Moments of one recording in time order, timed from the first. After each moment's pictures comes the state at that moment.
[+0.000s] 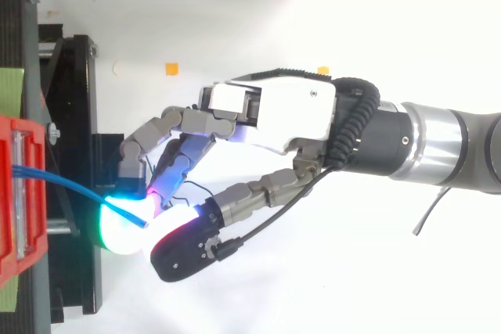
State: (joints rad) arm 0.15 -2.37 -1.31 -2.40 -1.34 -0.11
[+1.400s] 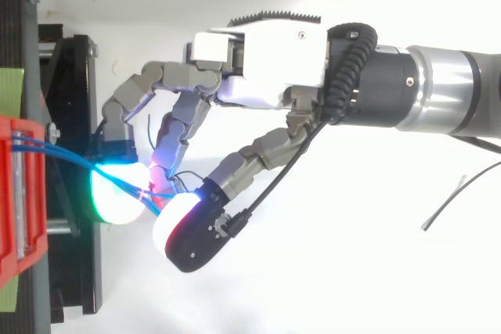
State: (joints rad) arm 0.08 -2.37 -1.19 -2.59 -1.48 -0.04
